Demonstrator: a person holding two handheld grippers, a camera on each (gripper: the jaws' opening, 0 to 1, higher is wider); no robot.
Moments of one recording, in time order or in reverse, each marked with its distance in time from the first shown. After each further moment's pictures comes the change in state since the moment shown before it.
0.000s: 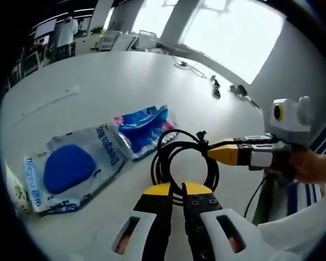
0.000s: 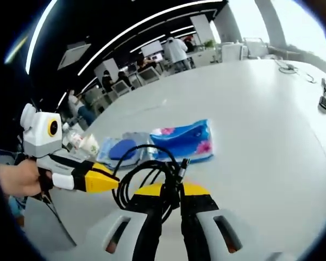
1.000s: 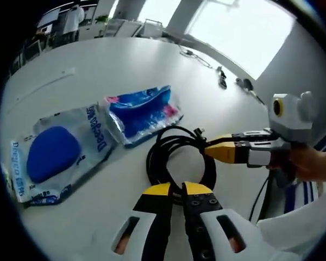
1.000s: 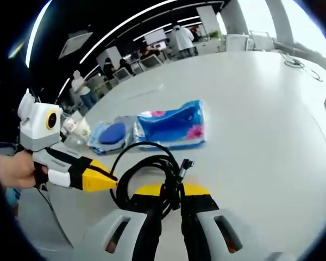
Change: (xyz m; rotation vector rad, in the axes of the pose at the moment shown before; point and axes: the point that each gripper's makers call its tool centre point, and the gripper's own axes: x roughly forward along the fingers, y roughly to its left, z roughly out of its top) left arm 0.031 0.001 -0.023 -0.056 0.074 0.017; right arm 0.018 -0.024 -0.024 -0.049 0.096 0.012
